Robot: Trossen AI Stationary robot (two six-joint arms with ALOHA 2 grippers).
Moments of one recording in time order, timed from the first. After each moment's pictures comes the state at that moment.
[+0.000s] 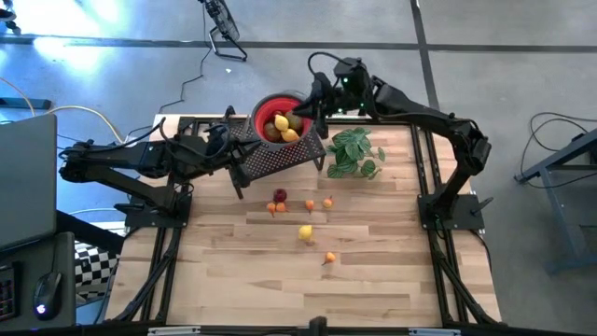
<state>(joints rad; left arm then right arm) -0.11 1.02 1.22 -0.42 -0.66 -0.24 -0.52 1.71 1.65 -0.30 -0.48 -0.19</state>
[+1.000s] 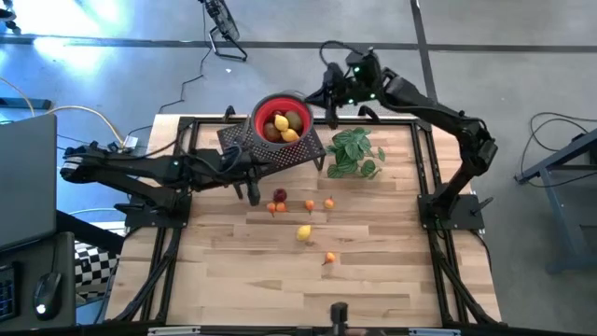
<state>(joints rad) -0.08 1.05 0.97 -0.05 -0.44 -0.13 -0.61 1.67 1.65 -0.38 -0.48 -0.23</state>
